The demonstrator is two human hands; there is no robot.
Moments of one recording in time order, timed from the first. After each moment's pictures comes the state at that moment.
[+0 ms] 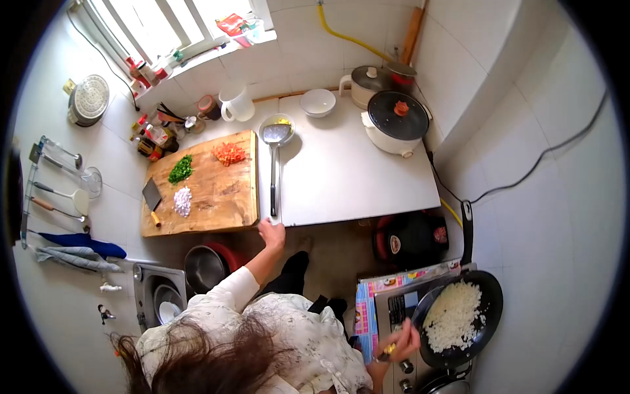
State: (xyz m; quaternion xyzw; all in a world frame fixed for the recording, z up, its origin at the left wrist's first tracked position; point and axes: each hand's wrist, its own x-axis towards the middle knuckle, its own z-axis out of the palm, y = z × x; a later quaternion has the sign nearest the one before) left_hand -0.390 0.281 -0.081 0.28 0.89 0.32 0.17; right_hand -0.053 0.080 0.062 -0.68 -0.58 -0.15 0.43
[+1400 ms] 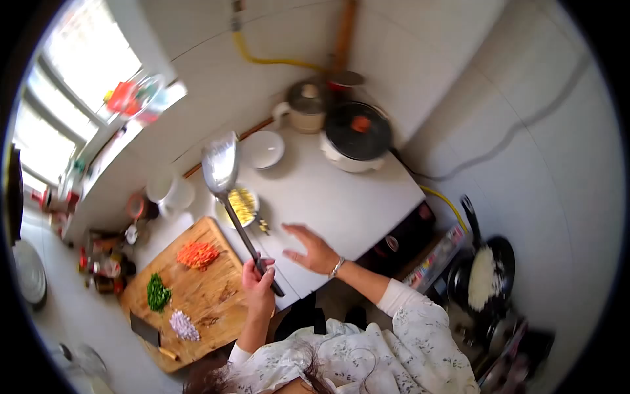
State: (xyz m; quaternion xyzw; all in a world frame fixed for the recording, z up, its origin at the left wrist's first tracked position) left_hand -0.481 0.410 0.067 0.32 0.48 0.54 0.61; right_hand -0.311 0.459 0.066 -0.46 -0.70 0.40 0.38
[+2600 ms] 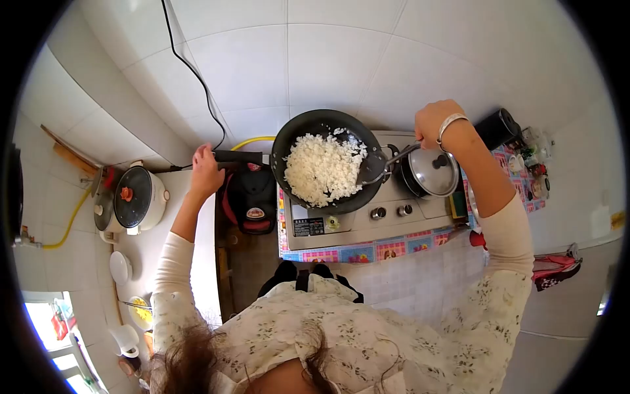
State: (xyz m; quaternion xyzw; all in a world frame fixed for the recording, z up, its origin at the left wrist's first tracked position) left_hand 0.003 0.420 0.072 0.98 0.09 0.16 0.12; right_hand 0.148 0.011 0.322 -0.91 -0.27 0.15 -0.29
